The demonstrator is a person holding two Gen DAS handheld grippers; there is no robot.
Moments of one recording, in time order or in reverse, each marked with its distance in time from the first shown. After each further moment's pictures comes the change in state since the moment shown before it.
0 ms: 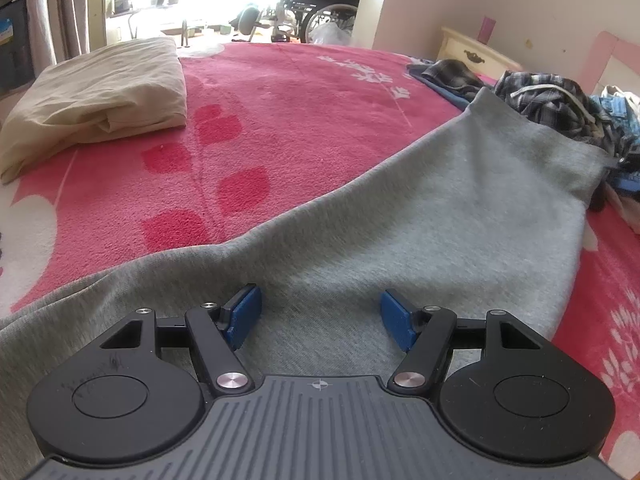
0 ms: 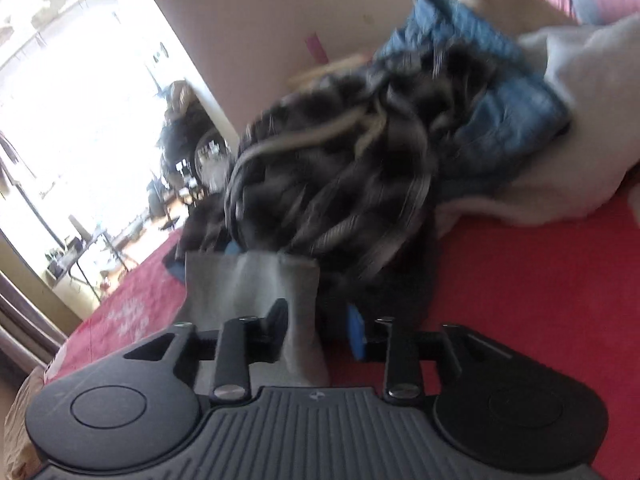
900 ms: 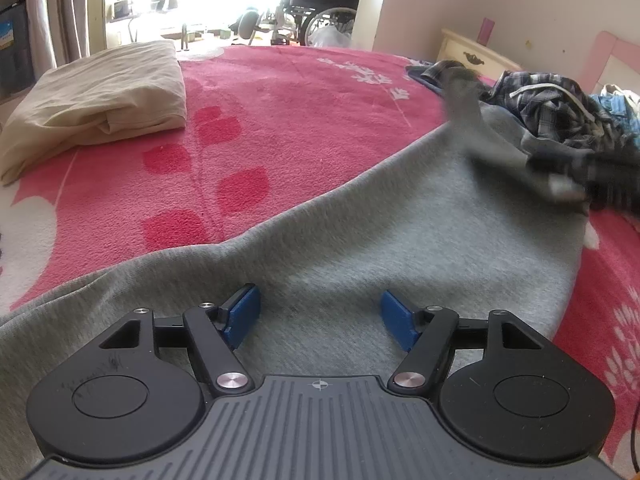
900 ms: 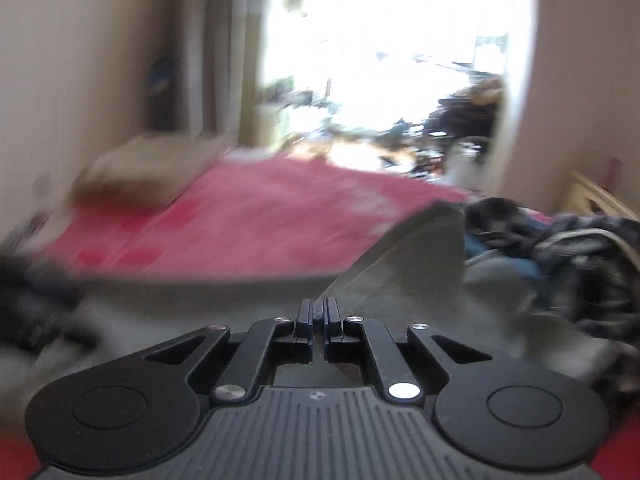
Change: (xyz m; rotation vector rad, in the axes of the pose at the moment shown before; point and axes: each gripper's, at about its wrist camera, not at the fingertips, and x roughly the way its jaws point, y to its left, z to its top) left arm 0.000 -0.001 -0.002 0.008 -0.013 0.004; right arm -0.038 0.160 -0.121 -0.976 0.112 0.463
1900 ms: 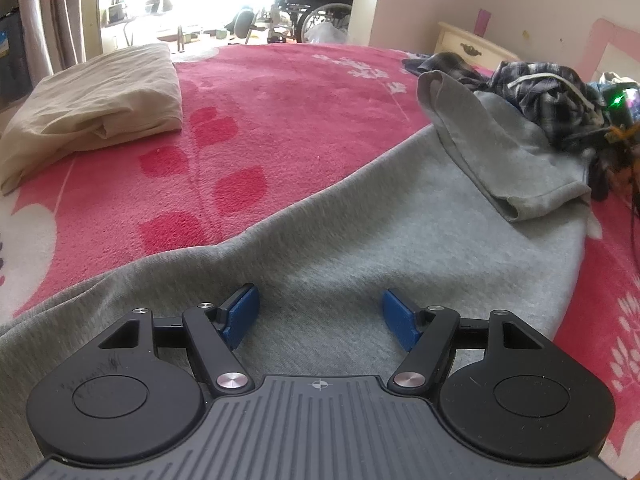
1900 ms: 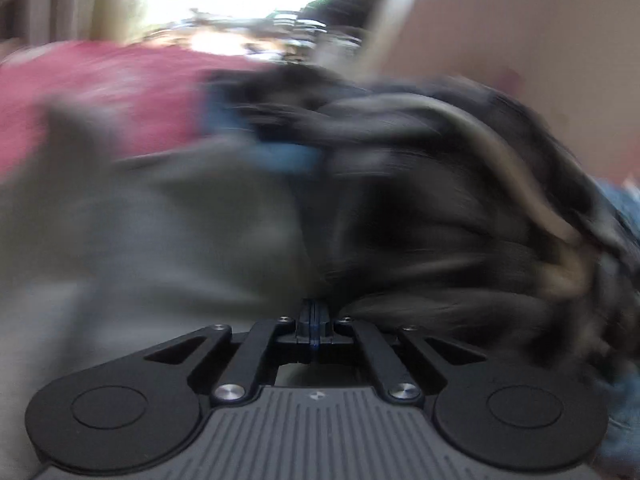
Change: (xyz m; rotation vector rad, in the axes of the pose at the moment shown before) left arm 0.001 -0.003 0.000 0.033 0.010 0.013; right arm 0.092 -0.221 -0.011 0.121 0.325 -0.472
